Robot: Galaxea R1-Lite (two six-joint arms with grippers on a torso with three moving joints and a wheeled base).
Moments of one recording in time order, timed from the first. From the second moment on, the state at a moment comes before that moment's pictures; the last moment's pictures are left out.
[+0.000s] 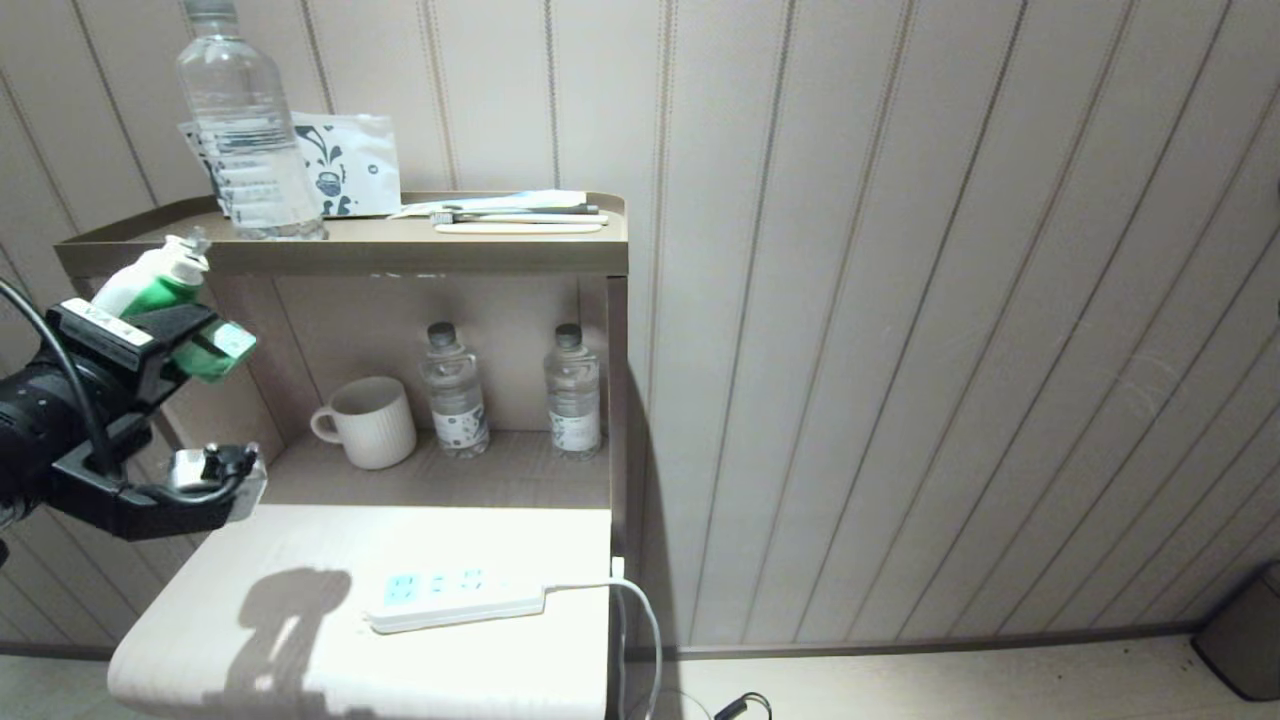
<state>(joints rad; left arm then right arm) -0.12 1.26 -0.57 -0.67 0.09 2.21 0.00 0.01 0.00 0.01 -0.04 0.04</state>
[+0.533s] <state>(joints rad) -0.13 1.25 -0.40 -0.81 0.02 2.55 0.00 0.01 0.00 0.01 -0.03 0.04</state>
